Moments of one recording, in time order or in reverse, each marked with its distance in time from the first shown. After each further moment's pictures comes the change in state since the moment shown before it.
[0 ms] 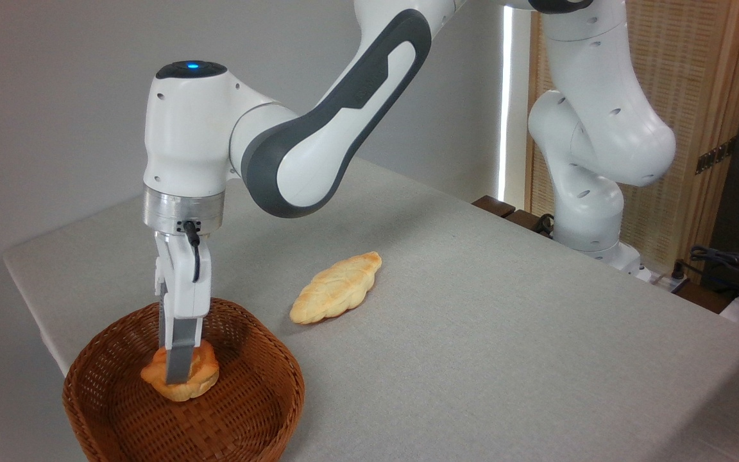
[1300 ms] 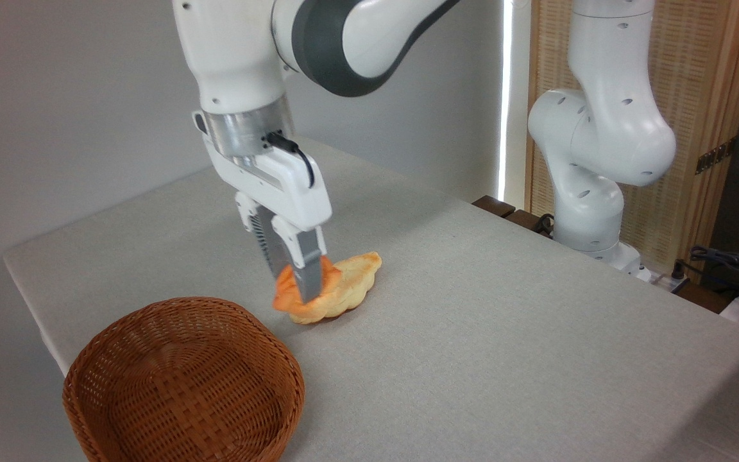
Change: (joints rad) arm 0.005 -0.281 0.065 -0.055 -0.002 -0.617 -0.195
